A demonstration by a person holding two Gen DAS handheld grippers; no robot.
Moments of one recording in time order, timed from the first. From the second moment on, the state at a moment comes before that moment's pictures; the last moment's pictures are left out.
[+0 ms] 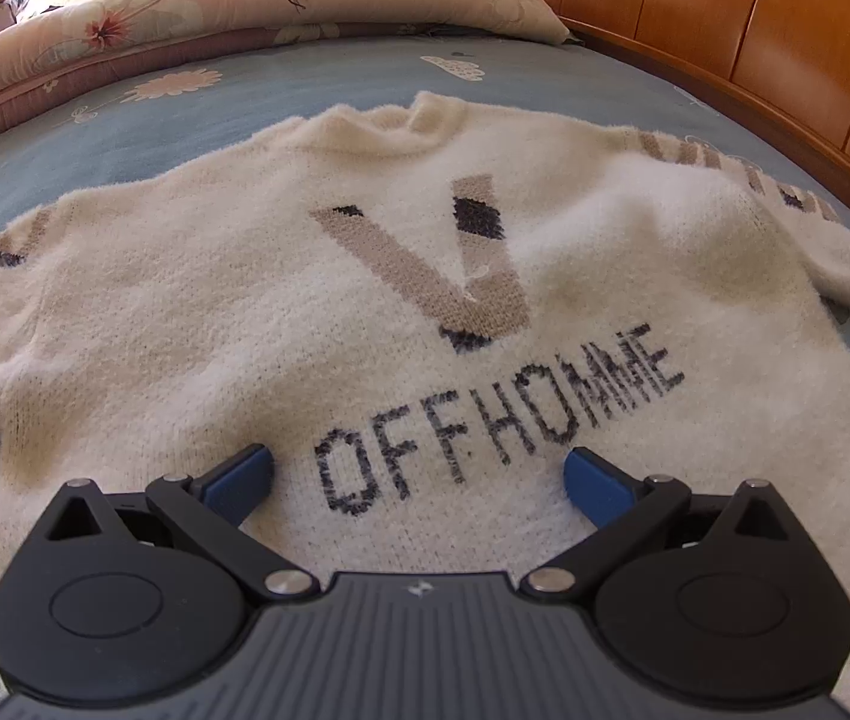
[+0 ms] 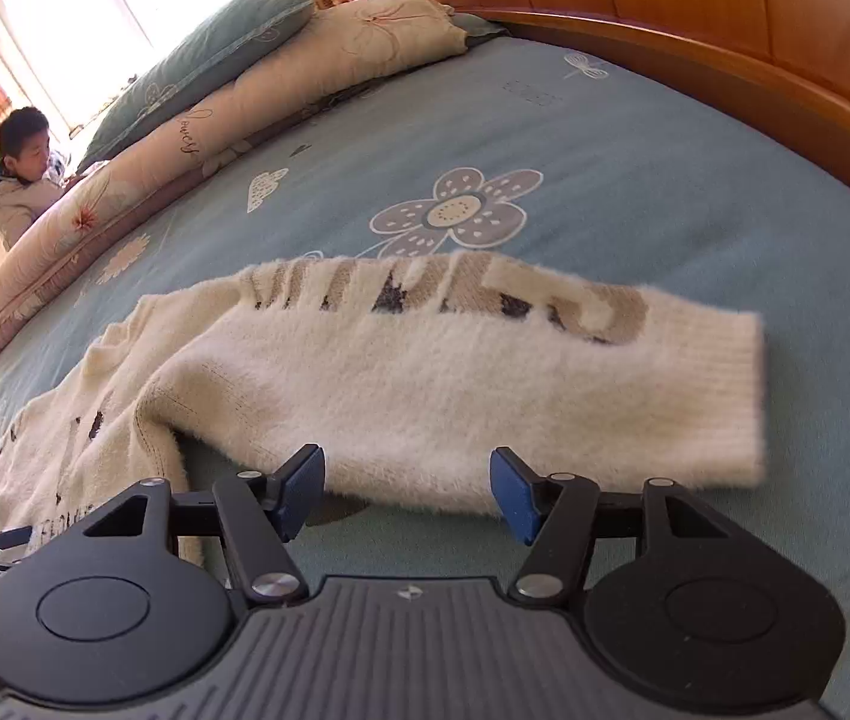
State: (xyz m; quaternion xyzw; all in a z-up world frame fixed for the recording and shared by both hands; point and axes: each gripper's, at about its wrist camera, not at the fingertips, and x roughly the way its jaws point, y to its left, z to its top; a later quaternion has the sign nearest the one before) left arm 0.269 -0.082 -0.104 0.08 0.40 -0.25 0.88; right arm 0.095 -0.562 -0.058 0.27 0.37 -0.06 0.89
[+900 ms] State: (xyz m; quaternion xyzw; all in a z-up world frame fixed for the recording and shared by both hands) left arm 0.272 -0.089 -0.101 0.09 0.42 -0.24 0.87; right arm 0.109 -0.630 -0.107 0.41 0.20 -0.18 0.87
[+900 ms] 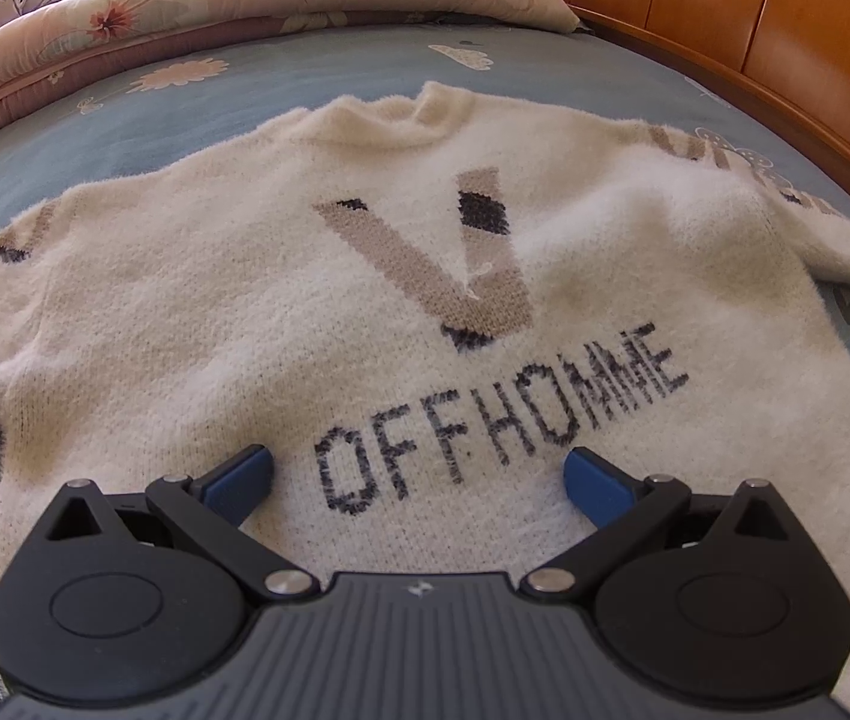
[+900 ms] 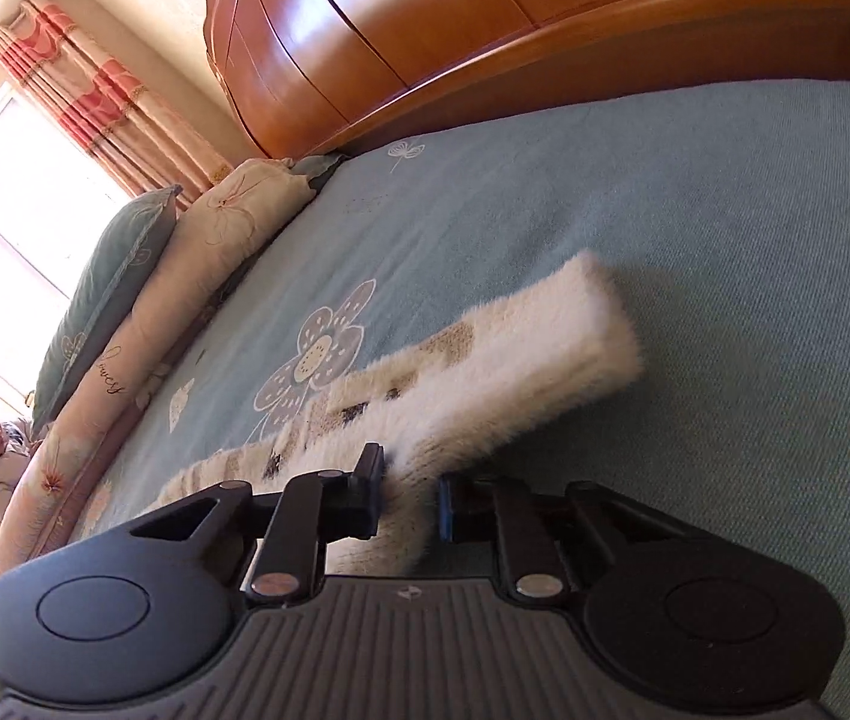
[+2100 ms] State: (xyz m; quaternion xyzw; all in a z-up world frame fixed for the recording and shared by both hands) left arm 0.265 -0.101 -0.070 0.09 0.44 -0.26 0.86; right arm 0.195 -0.482 0.001 0.29 0.26 0.00 0.92
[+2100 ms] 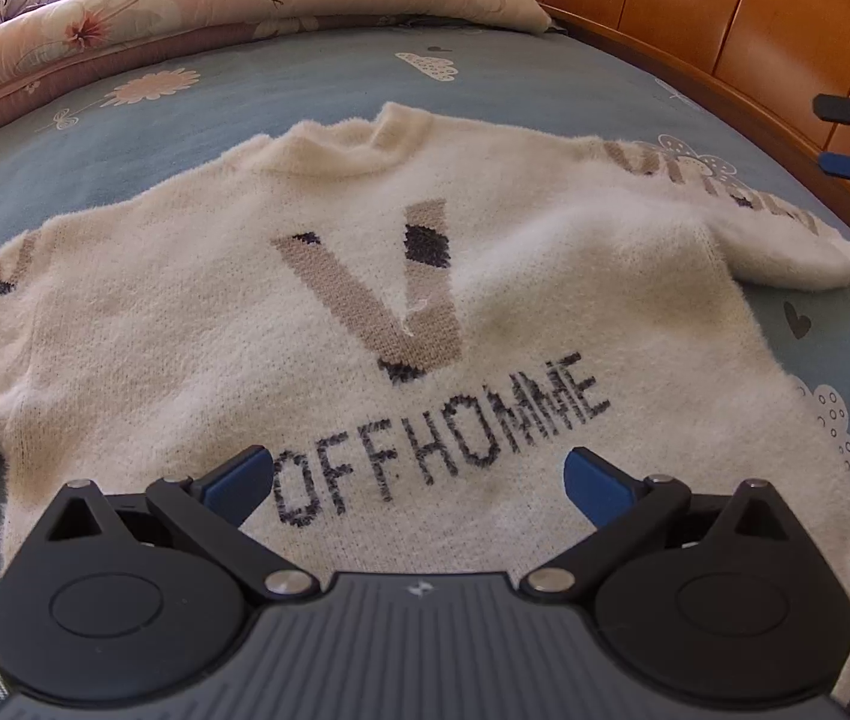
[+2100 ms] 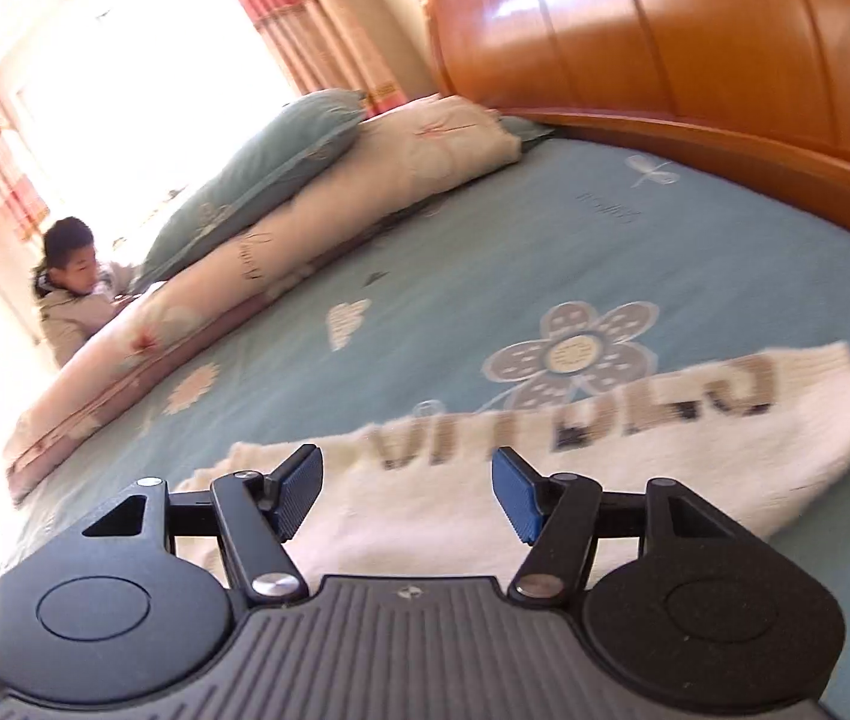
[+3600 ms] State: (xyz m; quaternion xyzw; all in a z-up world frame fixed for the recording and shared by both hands) left arm 0.414 -0.287 -0.065 -0.08 0.57 -0.42 0.70; right arm 0.215 -0.298 -0.088 0.02 0.35 0.03 0.94
